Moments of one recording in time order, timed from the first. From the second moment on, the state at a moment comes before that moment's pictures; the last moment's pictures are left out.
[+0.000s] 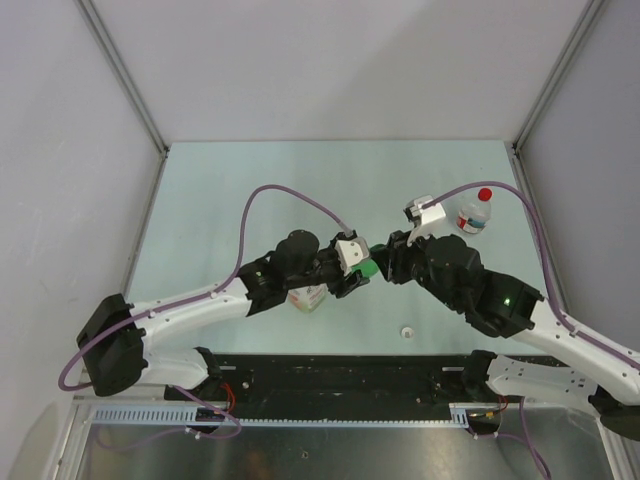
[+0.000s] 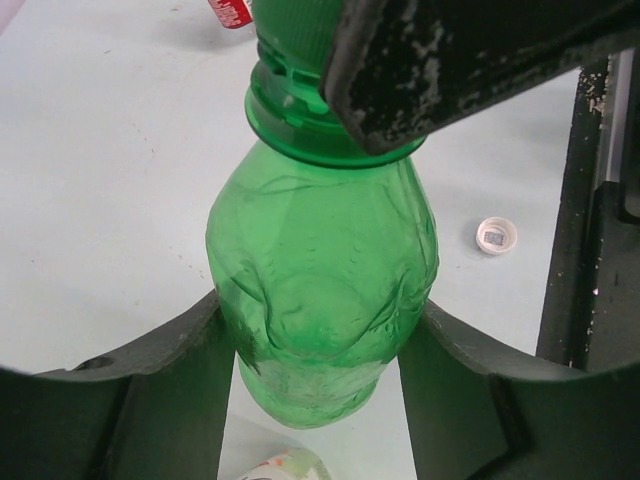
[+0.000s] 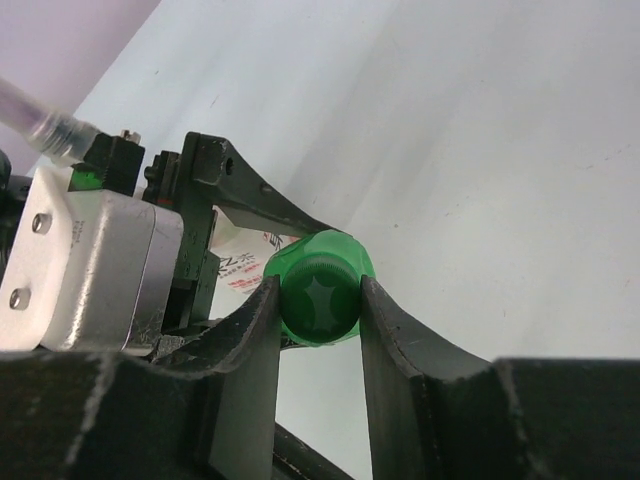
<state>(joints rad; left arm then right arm) -0.96 1.28 0.84 0.11 0.23 0.23 1.03 0.86 1.02 -0.47 0.37 0.38</state>
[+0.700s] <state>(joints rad) -0.96 1.29 0.84 0.19 0.24 0.18 1.04 0.84 1.01 -0.44 0.35 0.36</state>
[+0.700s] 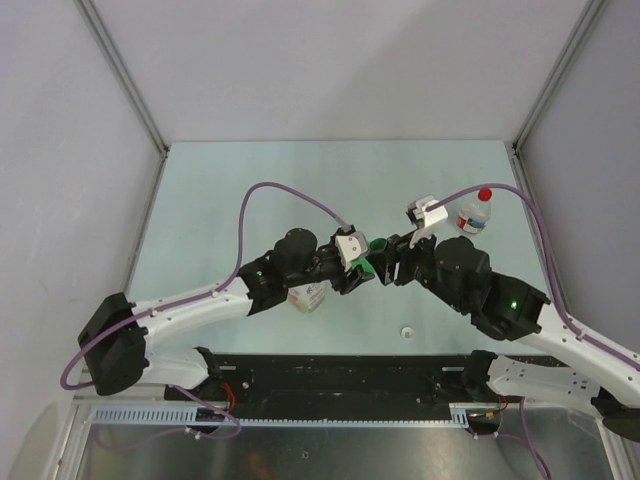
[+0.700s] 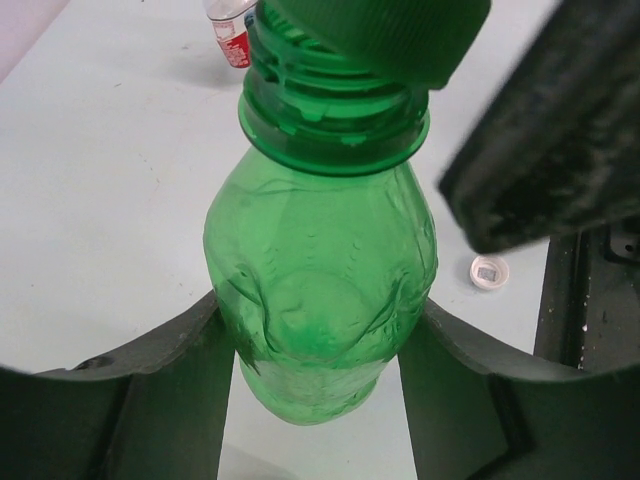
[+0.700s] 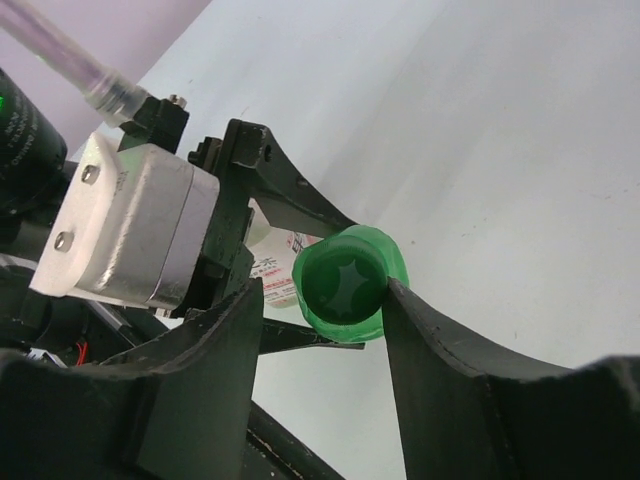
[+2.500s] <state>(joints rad) -0.96 1.30 0.82 0.22 0.53 0.12 1.05 0.83 1.01 -0.43 0.33 0.31</state>
